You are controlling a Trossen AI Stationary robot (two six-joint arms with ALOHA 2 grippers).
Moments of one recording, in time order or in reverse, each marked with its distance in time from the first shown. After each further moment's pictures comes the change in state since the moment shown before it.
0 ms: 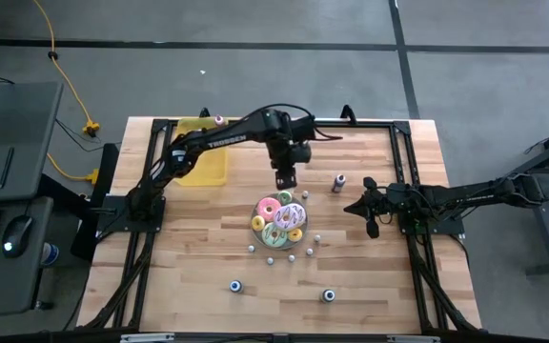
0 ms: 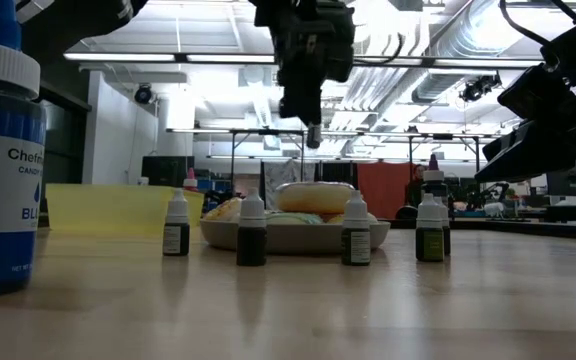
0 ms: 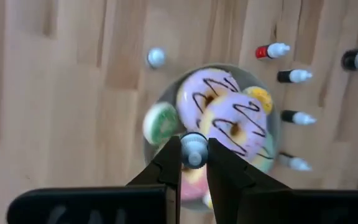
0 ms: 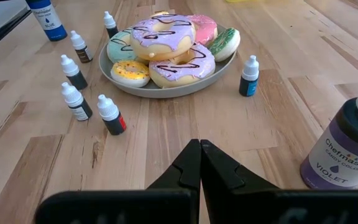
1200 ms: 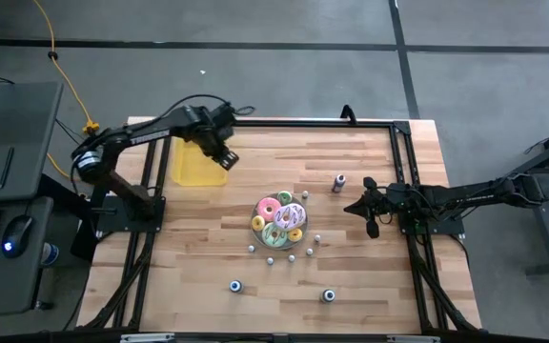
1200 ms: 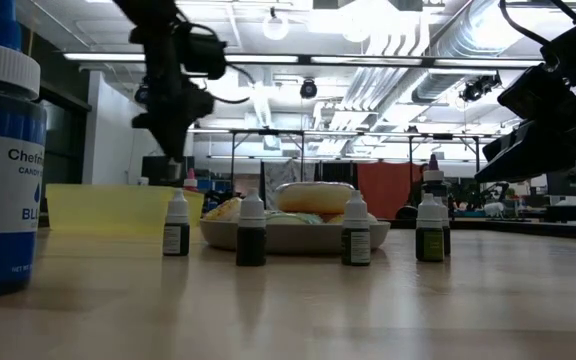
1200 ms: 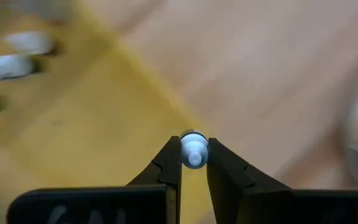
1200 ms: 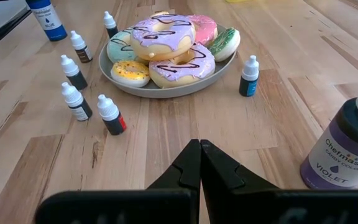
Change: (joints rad) left arm 0.322 -0.764 -1.166 0.421 -0.342 -0.338; right arm 0.000 0.000 0.000 0.000 0.000 0.000
